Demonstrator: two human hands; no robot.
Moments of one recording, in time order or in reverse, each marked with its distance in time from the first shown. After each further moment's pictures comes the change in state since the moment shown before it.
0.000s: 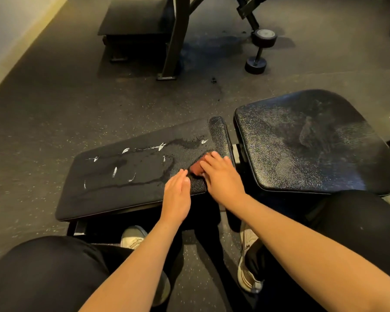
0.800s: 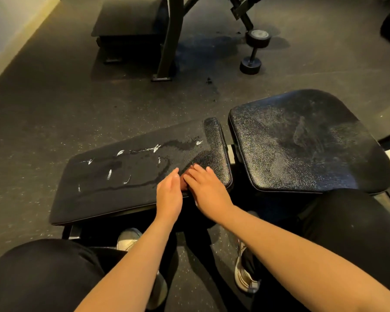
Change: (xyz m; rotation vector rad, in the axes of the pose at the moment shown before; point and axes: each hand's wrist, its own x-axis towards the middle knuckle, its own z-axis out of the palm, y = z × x) left_hand 0.008 0.000 -0.001 -0.128 0.091 -0.102; right_hand -0.020 -0.027 0.003 0.054 -0.030 -0.160
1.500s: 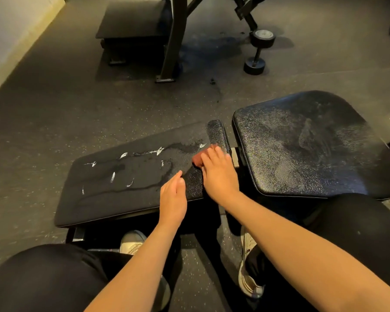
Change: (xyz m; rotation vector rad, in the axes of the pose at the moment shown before) left_hand -0.002 -0.001 0.000 0.070 -0.014 0.013; right_hand 0.042 0.034 -0.002 -0.118 0.076 0.301
